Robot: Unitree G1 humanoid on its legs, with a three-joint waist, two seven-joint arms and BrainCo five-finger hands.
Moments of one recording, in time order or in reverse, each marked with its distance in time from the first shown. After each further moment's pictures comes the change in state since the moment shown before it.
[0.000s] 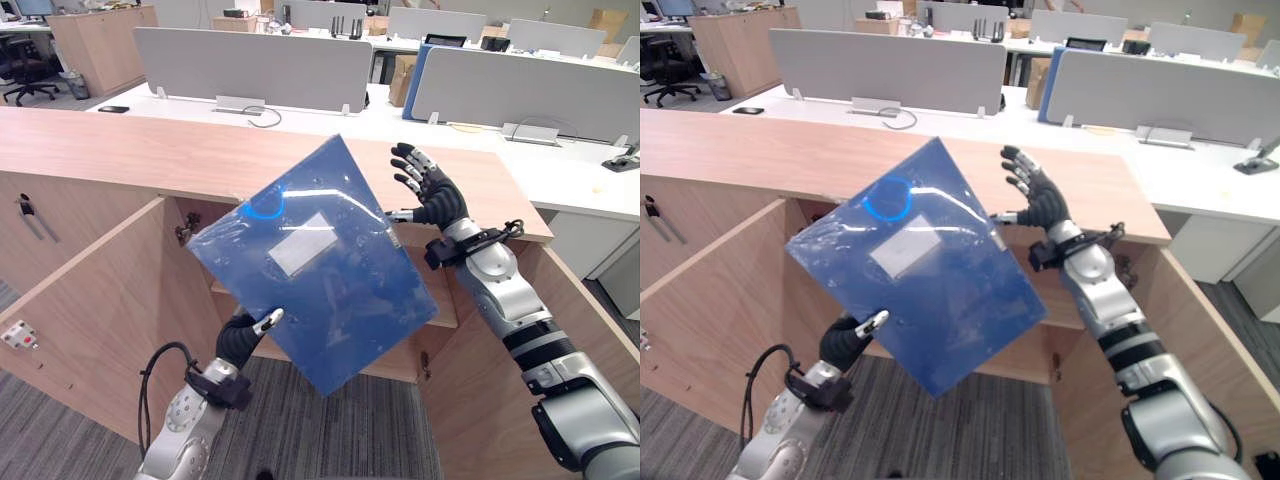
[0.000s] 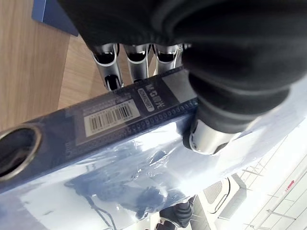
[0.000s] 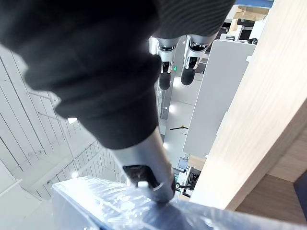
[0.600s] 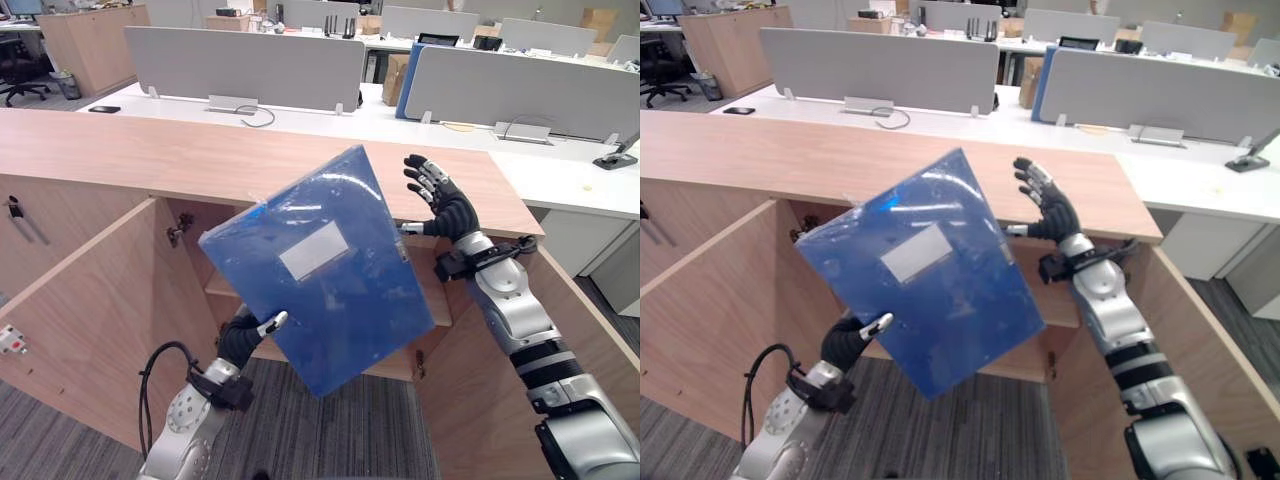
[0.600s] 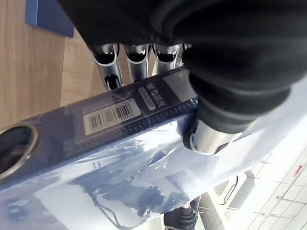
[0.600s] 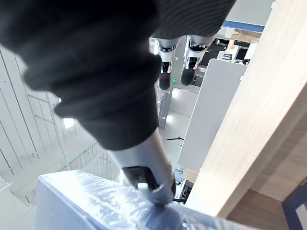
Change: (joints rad) left arm 0.009 -0.044 0.047 -0.005 0.116 0.001 0.000; right arm 0.130 0.042 -0.154 -0.085 -0.119 0.003 0.000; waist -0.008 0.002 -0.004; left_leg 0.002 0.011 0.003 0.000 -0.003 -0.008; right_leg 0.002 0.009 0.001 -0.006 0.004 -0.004
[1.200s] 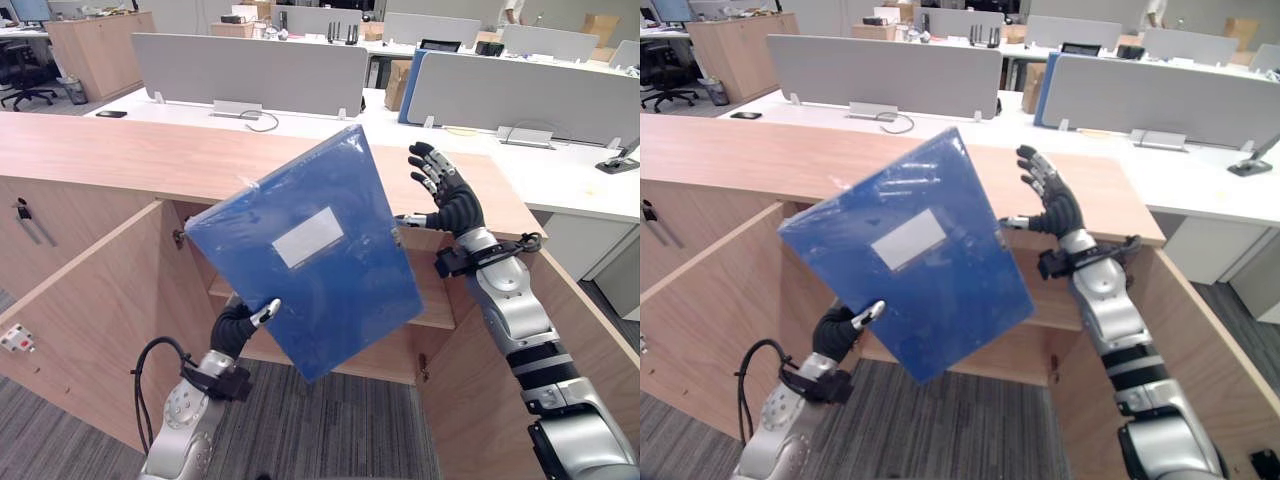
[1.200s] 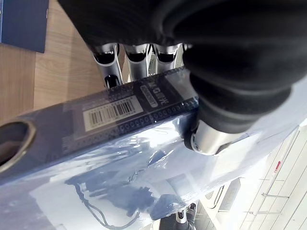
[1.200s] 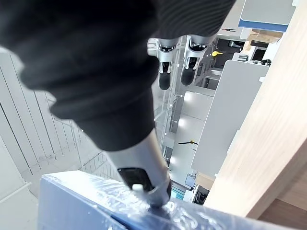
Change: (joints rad) left arm 0.003 -0.083 0.094 -0.043 0.097 0.000 0.015; right arm 0.006 0.027 -0.045 -0.042 -0.039 0.000 -0.001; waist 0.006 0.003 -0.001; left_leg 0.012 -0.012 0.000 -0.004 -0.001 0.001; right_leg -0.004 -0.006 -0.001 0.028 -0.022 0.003
